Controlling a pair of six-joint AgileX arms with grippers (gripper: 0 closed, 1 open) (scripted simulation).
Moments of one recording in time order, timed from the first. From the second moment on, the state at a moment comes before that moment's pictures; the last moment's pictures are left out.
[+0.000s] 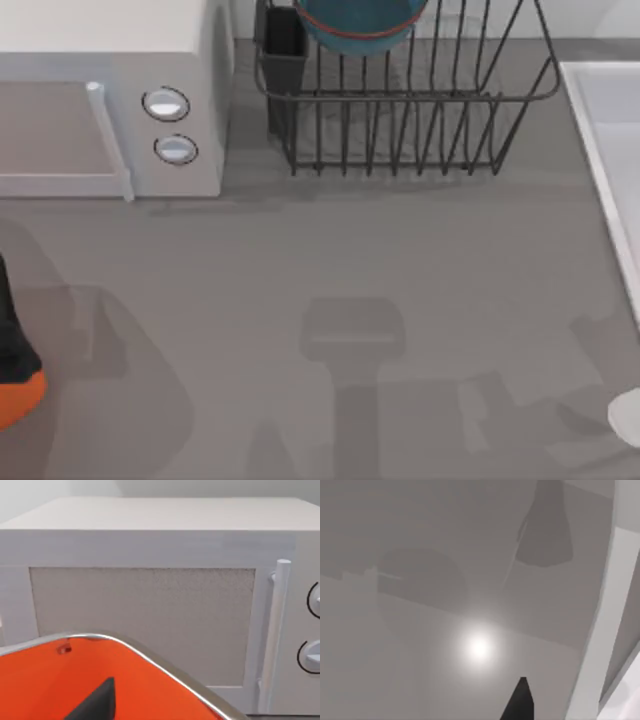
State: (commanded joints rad) left arm 0.00 0.00 0.00 0.00 0.00 0.00; right arm 0.02 1.34 0.92 -1.14 0.03 -1.89
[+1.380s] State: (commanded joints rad) left arm 0.00 0.00 0.00 0.00 0.00 0.00; right arm -0.10 2.40 2.40 -1.59 0.04 -2.04
